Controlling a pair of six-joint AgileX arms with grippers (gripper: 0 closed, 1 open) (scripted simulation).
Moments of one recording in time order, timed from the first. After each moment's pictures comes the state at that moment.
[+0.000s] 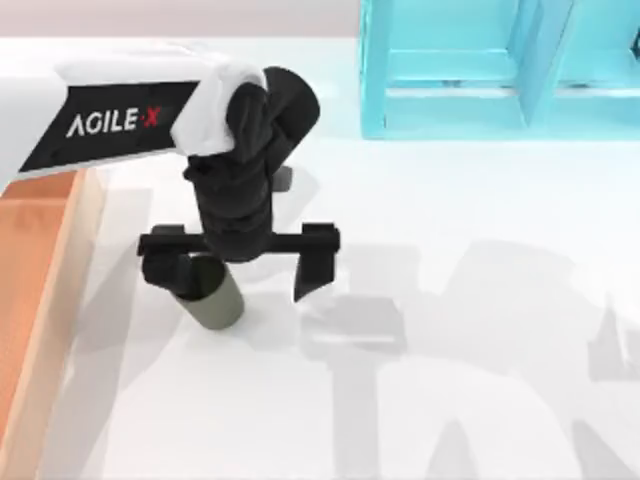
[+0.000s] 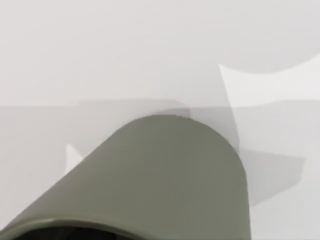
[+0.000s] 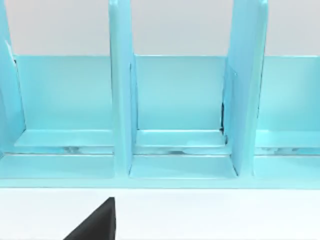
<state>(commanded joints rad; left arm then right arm) -0.56 2.08 1.47 -0.96 0.00 -0.53 0.00 0.00 0.00 0.00 0.00 0.00</state>
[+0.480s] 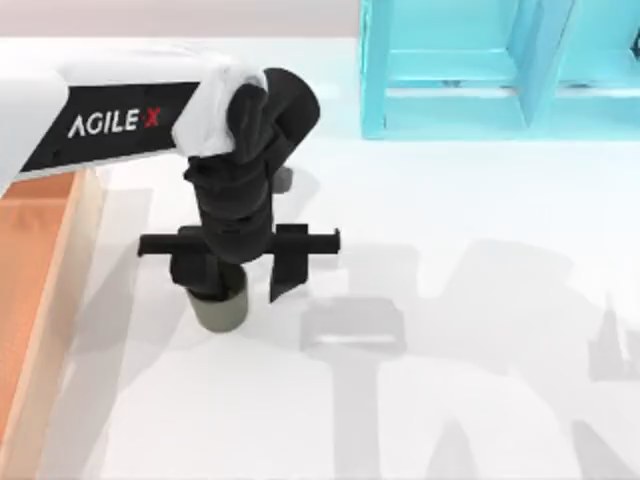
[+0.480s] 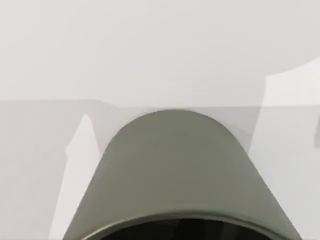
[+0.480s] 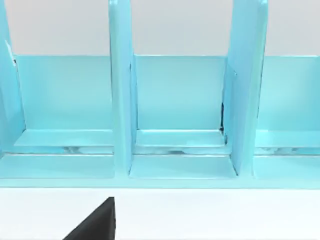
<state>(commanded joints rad) -0.56 2.08 1.47 -0.96 0.00 -0.53 0.00 0.00 0.00 0.00 0.00 0.00</state>
